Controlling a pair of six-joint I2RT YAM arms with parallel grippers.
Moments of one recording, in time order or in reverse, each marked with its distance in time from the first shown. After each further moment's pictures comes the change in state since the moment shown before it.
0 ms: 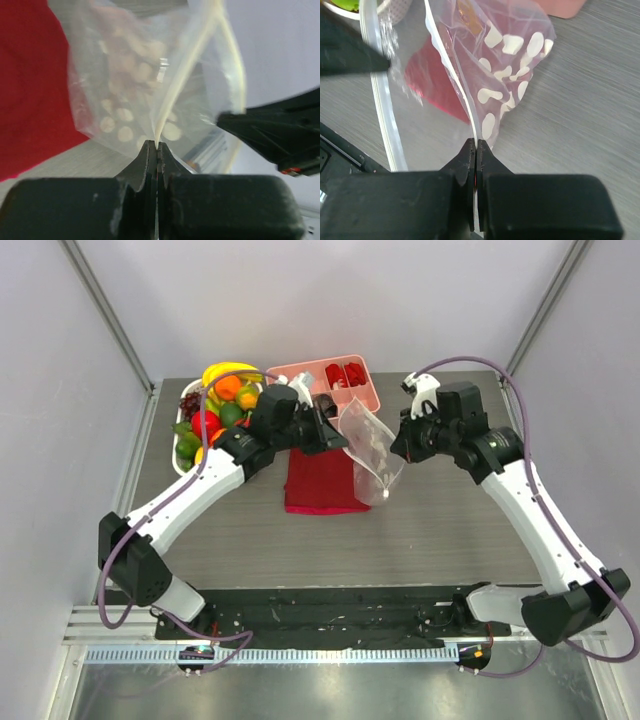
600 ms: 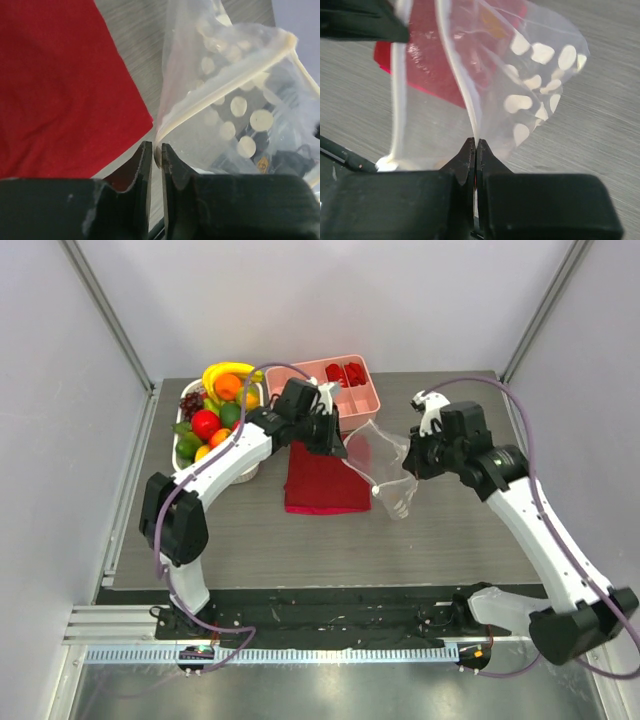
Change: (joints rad) left arm 0.064 0.291 0.197 -0.186 0.153 0.370; right arm -0.009 -0.137 -0.127 -0.051 0.105 0.039
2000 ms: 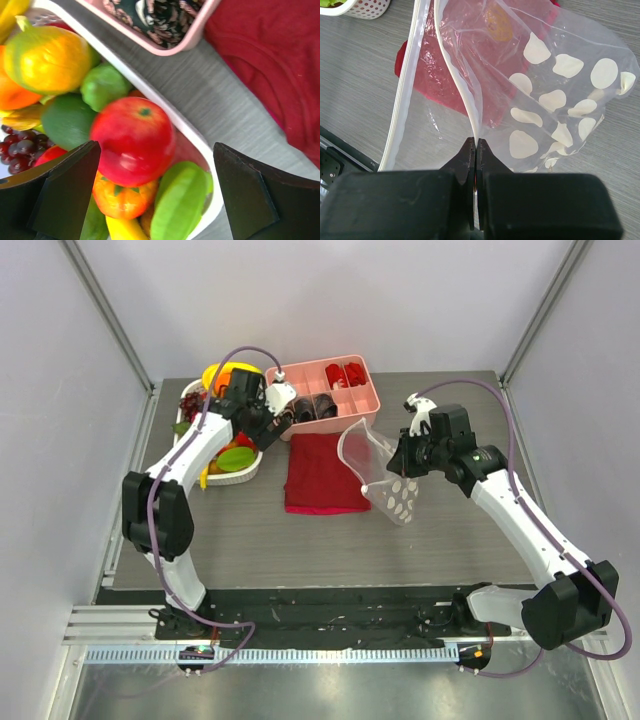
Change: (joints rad) left arm 0.285 -0.026 -0.060 -0.082 -0.375 1.057; right arm -0.031 0.105 -0.142 0.230 -0.134 0.113
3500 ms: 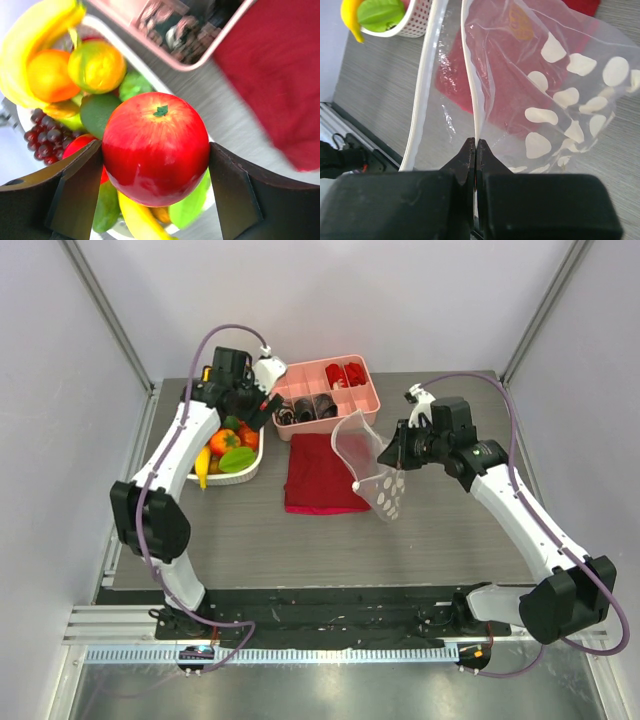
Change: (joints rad) left arm 0.034 0.000 0.185 -0.124 0.027 -0.069; right arm -0.008 0.028 0.041 0.043 -0.110 0.095
